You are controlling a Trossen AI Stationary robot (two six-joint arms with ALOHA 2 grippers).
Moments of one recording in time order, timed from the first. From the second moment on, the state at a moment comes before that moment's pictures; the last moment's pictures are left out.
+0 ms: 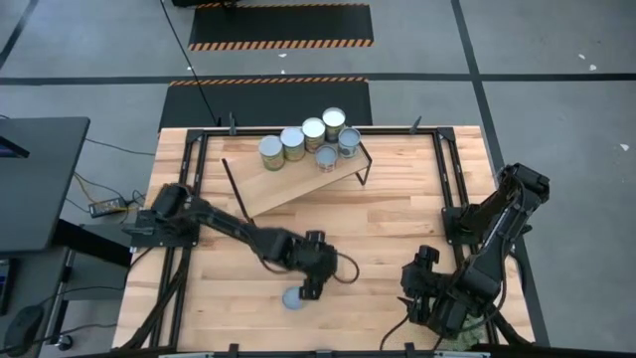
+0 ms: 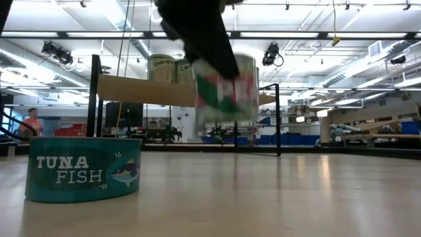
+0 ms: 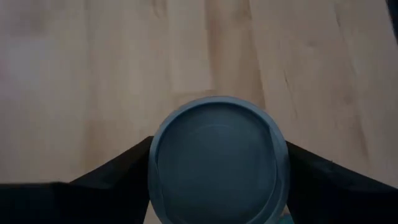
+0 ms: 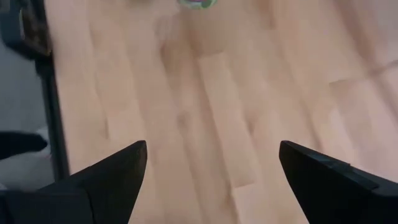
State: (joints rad) left arm -0.35 1.95 1.52 -0.56 -0.16 -0.21; right arm 0.94 1.58 1.34 -1.15 0.51 1.17
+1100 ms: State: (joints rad) left arm 0.27 1.68 1.52 -0.84 0.10 0.44; right arm 0.56 1.46 1.34 -1.12 0.54 0.90
